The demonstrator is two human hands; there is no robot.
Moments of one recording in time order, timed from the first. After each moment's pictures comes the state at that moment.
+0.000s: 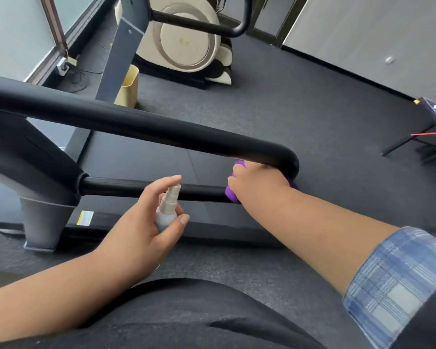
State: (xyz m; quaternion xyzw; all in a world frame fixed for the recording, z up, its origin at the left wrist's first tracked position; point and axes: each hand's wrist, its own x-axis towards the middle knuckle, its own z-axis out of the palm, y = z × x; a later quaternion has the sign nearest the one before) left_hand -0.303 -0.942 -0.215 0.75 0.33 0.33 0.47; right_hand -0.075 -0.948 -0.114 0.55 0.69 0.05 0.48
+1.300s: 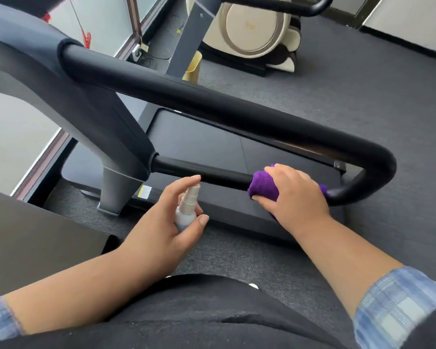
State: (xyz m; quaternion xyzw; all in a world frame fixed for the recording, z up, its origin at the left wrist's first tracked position) left_hand -0.364 -0.949 -0.232 0.71 0.40 0.32 0.48; right_hand -0.078 -0.960 -0.219 0.75 0.66 0.01 0.00
